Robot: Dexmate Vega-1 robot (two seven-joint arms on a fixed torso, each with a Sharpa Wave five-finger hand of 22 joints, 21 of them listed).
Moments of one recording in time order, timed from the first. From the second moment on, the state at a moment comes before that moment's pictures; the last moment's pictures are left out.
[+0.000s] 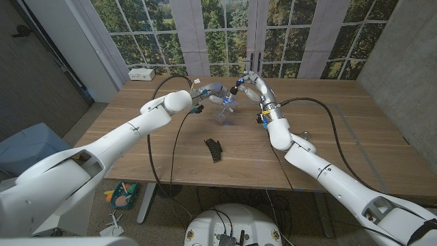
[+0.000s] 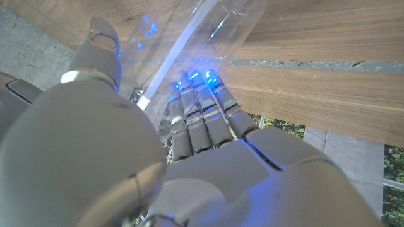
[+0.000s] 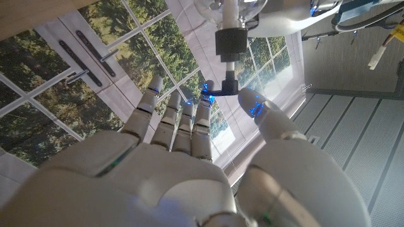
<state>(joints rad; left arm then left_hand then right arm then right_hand) 0.44 0.60 0.76 -1.44 0.10 -0.02 -0.20 1.01 -0.12 0.34 -0.22 0.18 0.73 0.06 0.29 0.24 0.87 0.00 0.28 0.27 0.75 -0.08 0.18 0.17 0.47 -0.05 0.50 0.19 -0.79 -0.45 -0.62 -1.50 -0.29 0.25 -0.56 0.55 -0.14 0.96 -0.17 0.69 0.60 0.16 0.61 0.48 0.29 0.05 0.22 0.52 0.28 0.02 0.26 0.62 0.35 0.15 0.42 0.20</state>
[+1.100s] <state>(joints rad) 0.45 0.60 0.75 -1.44 0.10 -0.03 -0.20 1.01 -0.12 0.34 -0.22 0.18 0.73 0.06 0.29 0.24 0.87 0.00 0.28 0.27 0.75 -0.08 0.18 0.17 0.47 -0.05 0.51 0.19 -0.78 -0.46 -0.64 -1.46 -0.36 0.39 -0.62 0.56 -0.14 1.01 -0.19 0.73 0.78 0.13 0.82 0.63 0.38 0.00 0.23 0.53 0.29 -0.04 0.25 0.62 0.28 0.13 0.41 0.20</state>
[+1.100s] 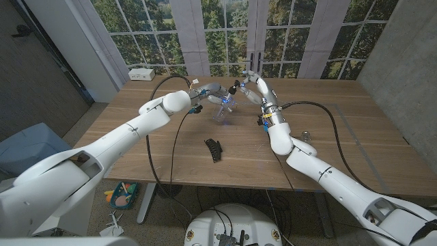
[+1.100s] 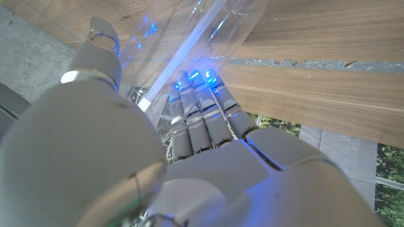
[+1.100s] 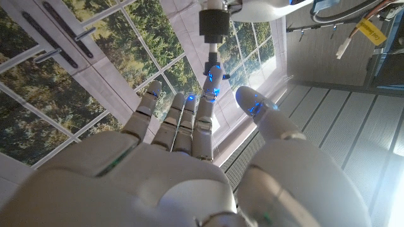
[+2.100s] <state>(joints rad) 0.44 0.60 0.75 -1.43 0.10 -0.03 -0.20 1.01 -0.12 0.34 -0.22 0.18 0.73 0.06 0.29 0.24 0.87 0.00 0.28 0.27 0.75 -0.08 0.18 0.17 0.47 -0.05 0.51 0.19 -0.75 -0.47 -0.65 -1.51 -0.35 0.29 -0.48 0.57 -0.18 1.05 -0.18 0.73 0.47 0.10 0.57 0.45 0.26 0.00 0.20 0.53 0.23 -0.01 0.22 0.59 0.25 0.14 0.40 0.20</state>
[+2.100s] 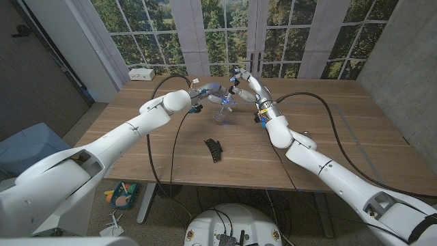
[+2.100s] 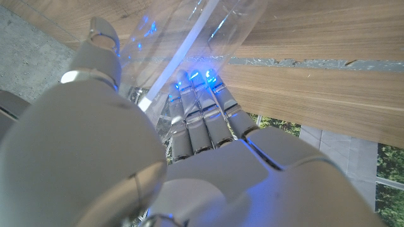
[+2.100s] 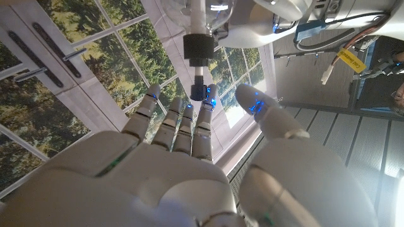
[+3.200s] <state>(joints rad) 0.46 0.60 0.74 -1.45 0.09 -0.03 -0.18 1.01 -0.12 0.34 -0.22 0.18 0.73 0.06 0.28 0.24 0.87 0.00 0.27 0.27 0.75 -0.08 0.18 0.17 0.46 -0.05 0.52 0.19 -0.75 -0.48 -0.64 -1.50 -0.29 0.35 -0.48 0.40 -0.13 0.73 -0.13 0.40 0.19 -0.03 0.25 0.21 0.15 -0.01 0.19 0.45 0.16 0.01 0.24 0.62 0.23 0.12 0.39 0.19</state>
